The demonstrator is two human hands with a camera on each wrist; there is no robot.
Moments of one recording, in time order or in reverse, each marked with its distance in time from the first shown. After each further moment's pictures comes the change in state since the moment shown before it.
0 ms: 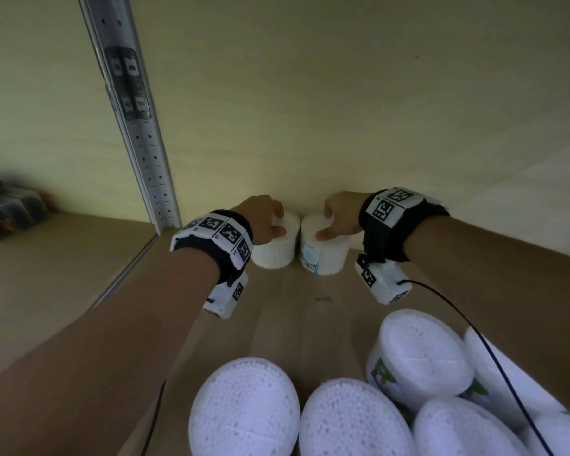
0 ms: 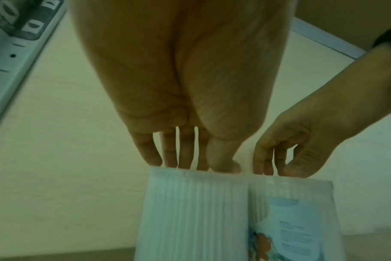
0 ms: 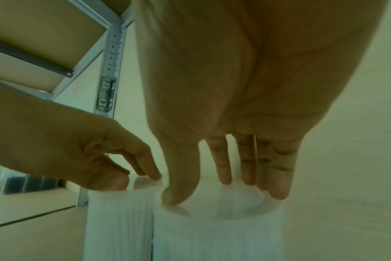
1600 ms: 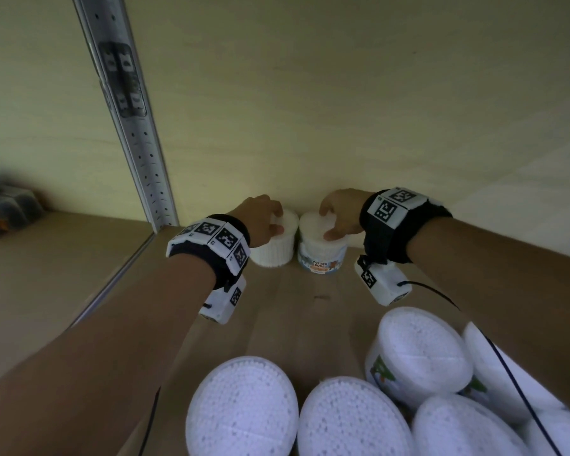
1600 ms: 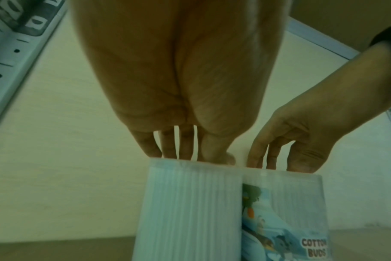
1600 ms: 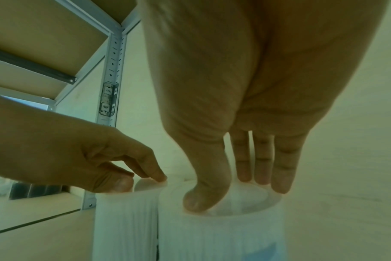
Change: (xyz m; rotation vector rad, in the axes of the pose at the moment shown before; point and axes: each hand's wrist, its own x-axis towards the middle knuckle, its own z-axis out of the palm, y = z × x) left_hand 0.002 -0.002 0.008 -0.038 0.005 0.021; right_hand 0.005 0.005 0.003 0.008 0.033 -0.006
